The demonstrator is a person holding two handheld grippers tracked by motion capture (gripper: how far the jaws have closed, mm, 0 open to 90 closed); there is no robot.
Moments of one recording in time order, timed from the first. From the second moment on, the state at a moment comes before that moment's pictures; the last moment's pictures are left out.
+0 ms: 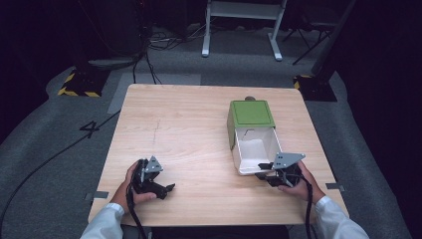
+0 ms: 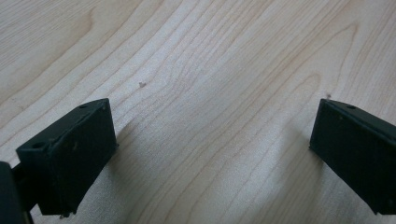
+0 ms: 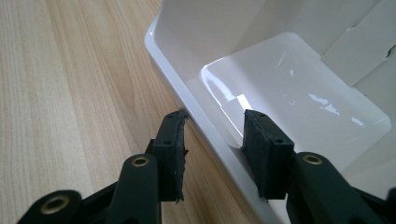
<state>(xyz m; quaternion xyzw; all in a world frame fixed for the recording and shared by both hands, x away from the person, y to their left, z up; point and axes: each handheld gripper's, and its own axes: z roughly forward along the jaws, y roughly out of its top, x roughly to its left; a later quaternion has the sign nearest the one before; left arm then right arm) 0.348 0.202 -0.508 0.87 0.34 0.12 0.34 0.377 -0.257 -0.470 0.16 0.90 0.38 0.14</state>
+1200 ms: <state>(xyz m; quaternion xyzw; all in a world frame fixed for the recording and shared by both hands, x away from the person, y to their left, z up) 0.348 0.202 -0.508 0.87 0.34 0.12 0.34 0.367 -0.263 -0.454 0.16 0.89 0.41 0.13</state>
